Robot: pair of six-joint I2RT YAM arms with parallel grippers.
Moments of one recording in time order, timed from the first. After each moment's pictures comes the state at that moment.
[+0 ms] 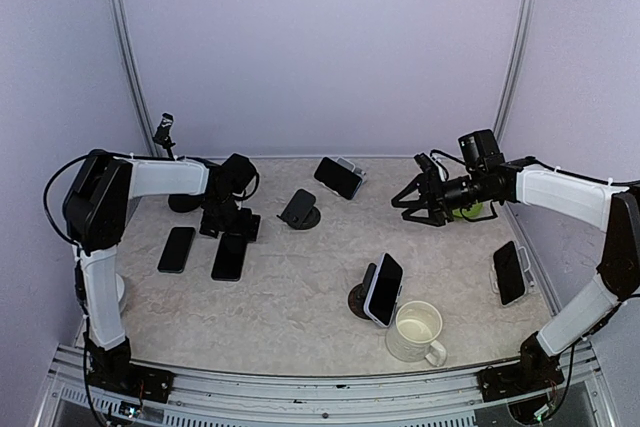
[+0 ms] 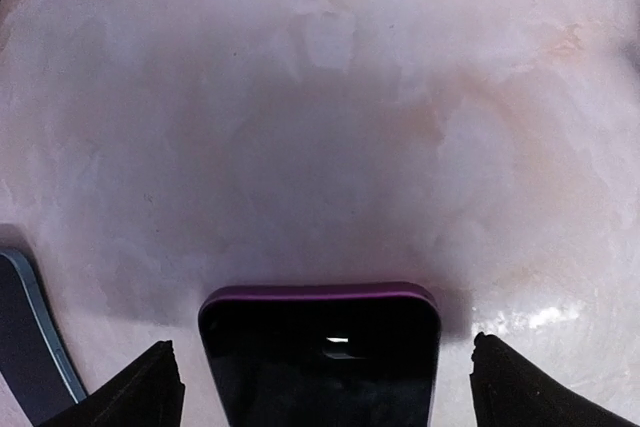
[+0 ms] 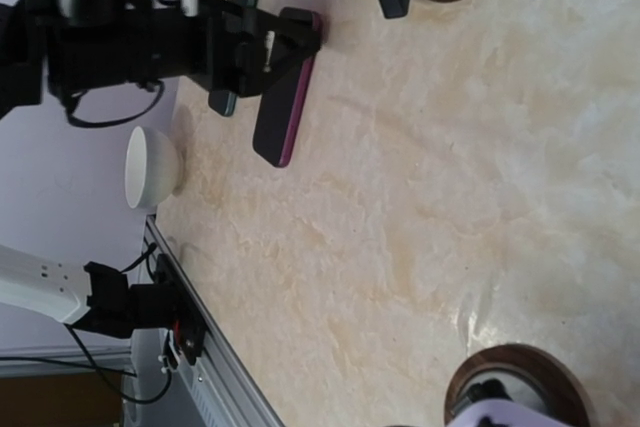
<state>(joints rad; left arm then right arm) -0.48 2.03 1.44 -0.72 -0.18 -0.37 0.34 1.51 1.09 -0.37 -0.87 0.52</state>
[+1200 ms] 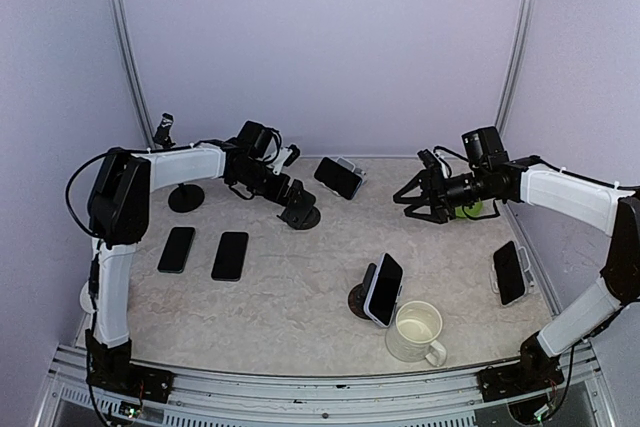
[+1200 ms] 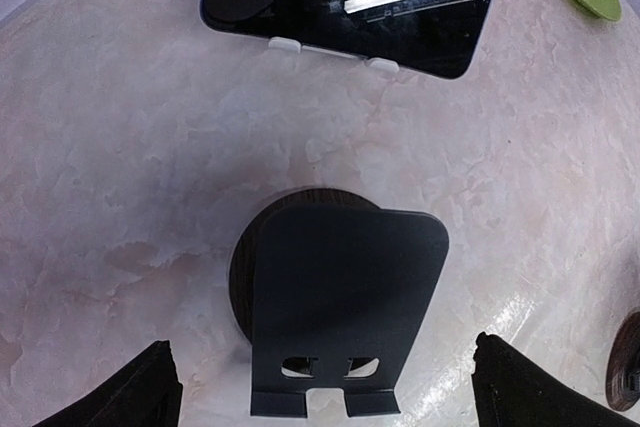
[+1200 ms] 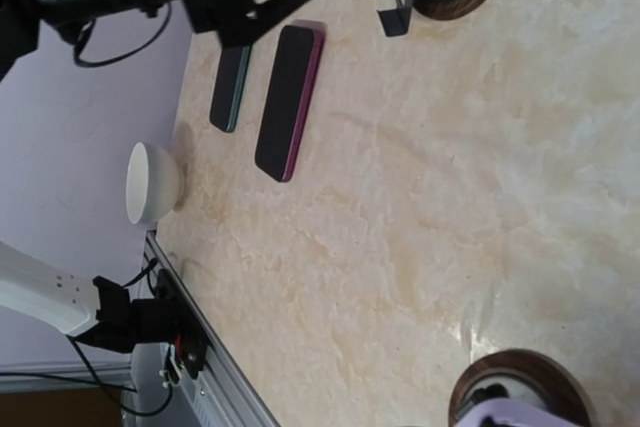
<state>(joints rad) -0.50 2.18 1.75 -0.46 0.27 0.03 0.34 1.48 1.09 -0.37 -0.85 0.55</state>
